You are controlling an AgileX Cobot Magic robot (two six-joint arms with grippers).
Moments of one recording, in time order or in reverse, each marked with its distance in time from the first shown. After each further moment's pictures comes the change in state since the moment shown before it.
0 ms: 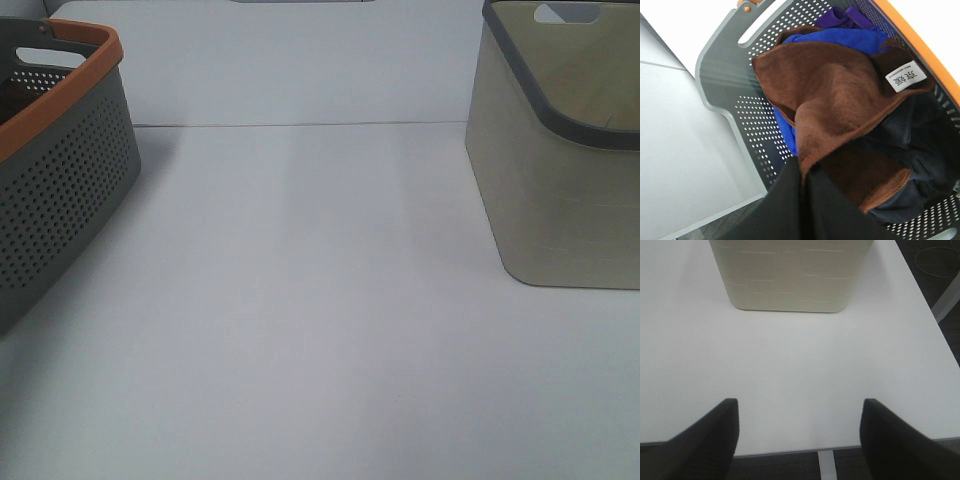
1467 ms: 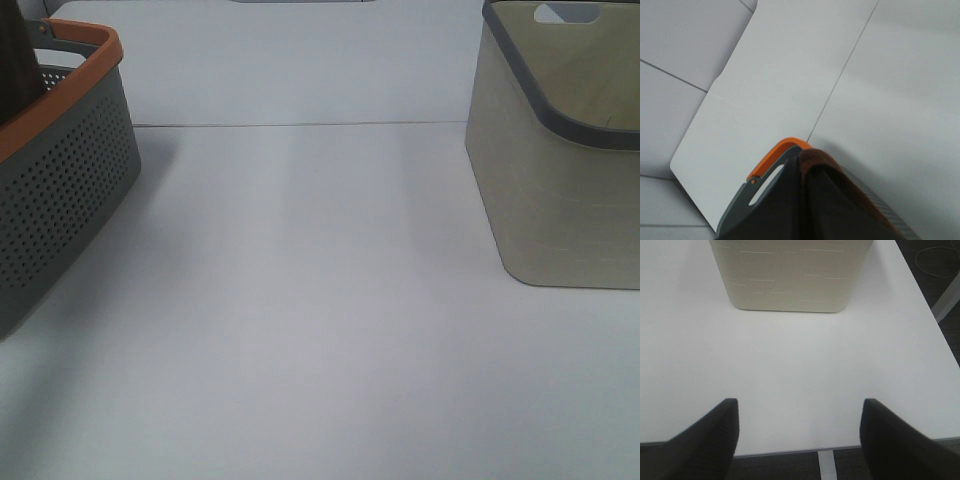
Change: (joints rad) left arm -0.202 -0.167 0.000 -0.312 -0.116 0.137; right arm 0.000 0.000 0.000 0.000 0.000 0.000
